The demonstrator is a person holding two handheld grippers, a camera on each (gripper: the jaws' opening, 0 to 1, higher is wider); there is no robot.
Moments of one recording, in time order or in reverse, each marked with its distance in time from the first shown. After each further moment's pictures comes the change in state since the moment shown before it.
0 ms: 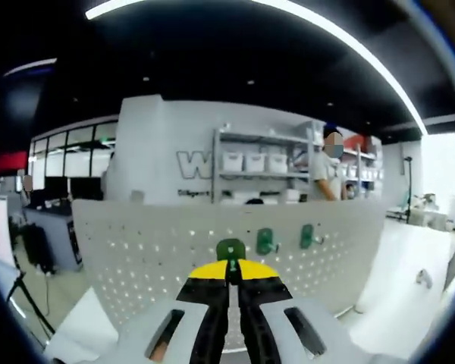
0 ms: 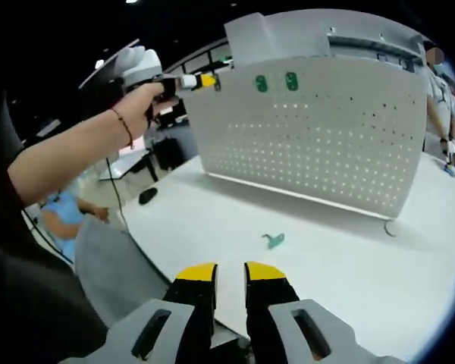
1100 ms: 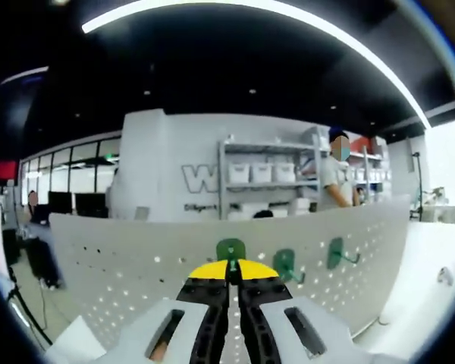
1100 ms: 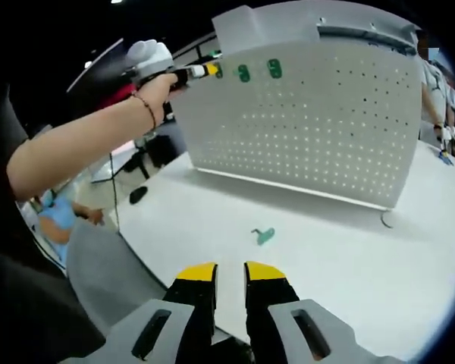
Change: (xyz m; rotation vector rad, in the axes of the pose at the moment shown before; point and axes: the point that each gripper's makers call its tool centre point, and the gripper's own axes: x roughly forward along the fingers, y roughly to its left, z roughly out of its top) left arm 0.063 -0.001 0.004 0.044 -0.077 0.033; right arm 0.011 -0.021 -0.005 0.046 0.038 -0.024
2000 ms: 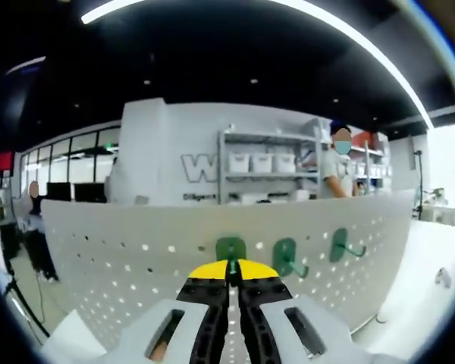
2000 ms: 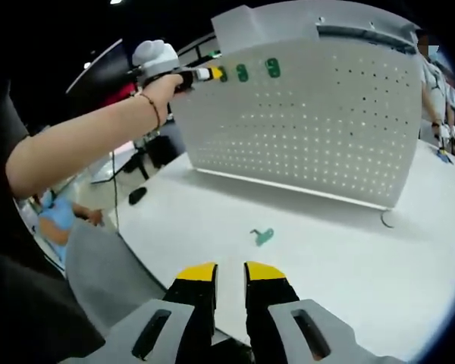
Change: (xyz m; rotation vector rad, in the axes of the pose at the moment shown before) left arm 0.008 -0.006 -0.016 -0.019 0.070 -0.003; right arm 0.001 -0.003 0.000 0.004 -0.003 -0.001
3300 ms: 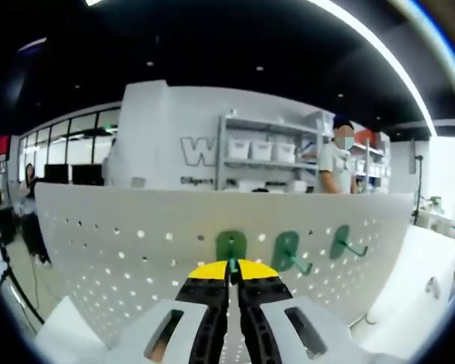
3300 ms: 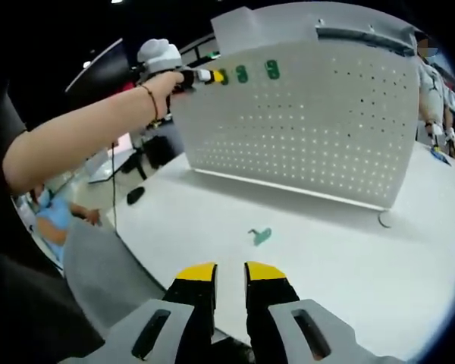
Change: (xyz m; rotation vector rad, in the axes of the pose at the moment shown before) left arm 0.005 -0.001 -0.006 -0.064 0.086 -0.018; right arm -0.003 0.000 -0.002 -0.003 -0.005 -0.018
